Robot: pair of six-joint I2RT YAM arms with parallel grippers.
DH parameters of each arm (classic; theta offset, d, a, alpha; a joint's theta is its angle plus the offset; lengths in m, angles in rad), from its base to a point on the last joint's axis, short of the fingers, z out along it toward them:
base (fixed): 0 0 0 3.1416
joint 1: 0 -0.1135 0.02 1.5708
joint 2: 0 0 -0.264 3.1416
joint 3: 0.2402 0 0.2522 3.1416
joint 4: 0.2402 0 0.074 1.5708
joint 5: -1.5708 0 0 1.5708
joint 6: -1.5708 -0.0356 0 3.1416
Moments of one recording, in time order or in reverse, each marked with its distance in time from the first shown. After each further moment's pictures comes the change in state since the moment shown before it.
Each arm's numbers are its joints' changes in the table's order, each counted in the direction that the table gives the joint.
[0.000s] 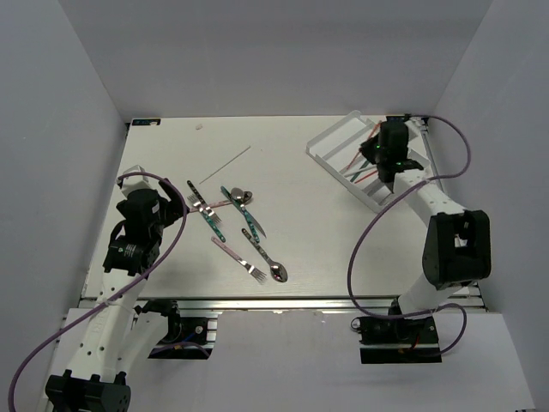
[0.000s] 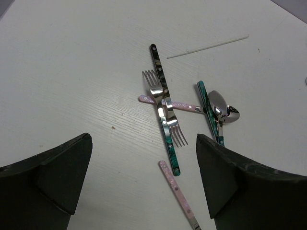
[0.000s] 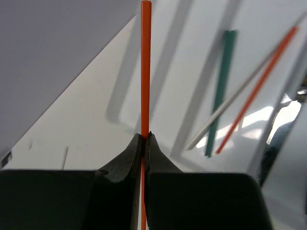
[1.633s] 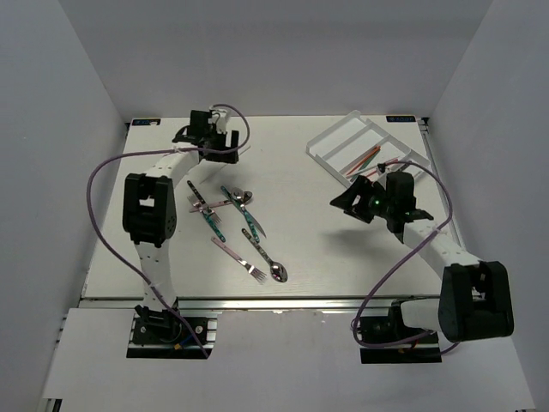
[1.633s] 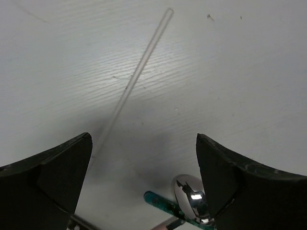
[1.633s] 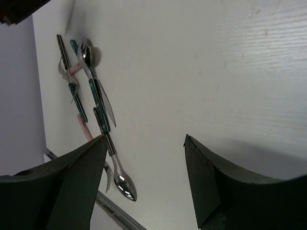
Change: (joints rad) left arm 0.024 1.331 0.898 -0.162 -0.491 -0.472; right arm 0.076 -0.315 -0.472 0.034 0.643 0.096
